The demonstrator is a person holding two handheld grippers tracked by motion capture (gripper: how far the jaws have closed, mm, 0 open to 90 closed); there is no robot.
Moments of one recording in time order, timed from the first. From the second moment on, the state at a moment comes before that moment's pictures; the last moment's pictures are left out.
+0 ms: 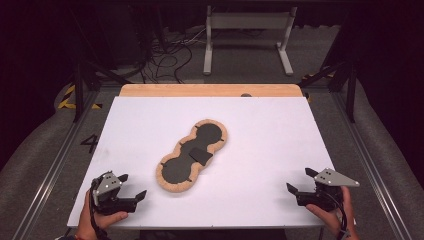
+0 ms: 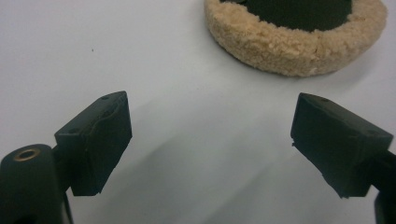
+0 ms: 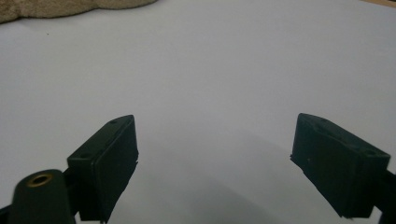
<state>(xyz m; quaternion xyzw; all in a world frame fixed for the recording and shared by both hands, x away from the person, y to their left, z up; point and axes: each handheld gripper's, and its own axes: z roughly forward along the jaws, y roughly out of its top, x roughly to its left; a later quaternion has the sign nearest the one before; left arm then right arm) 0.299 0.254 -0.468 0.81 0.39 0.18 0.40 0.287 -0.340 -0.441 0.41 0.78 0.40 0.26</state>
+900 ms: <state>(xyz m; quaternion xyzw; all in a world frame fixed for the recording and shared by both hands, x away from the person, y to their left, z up) 0.291 0.233 -0.468 0.83 0.36 0.16 0.39 0.340 -0.270 -0.410 0.37 0.78 0.46 0.20</state>
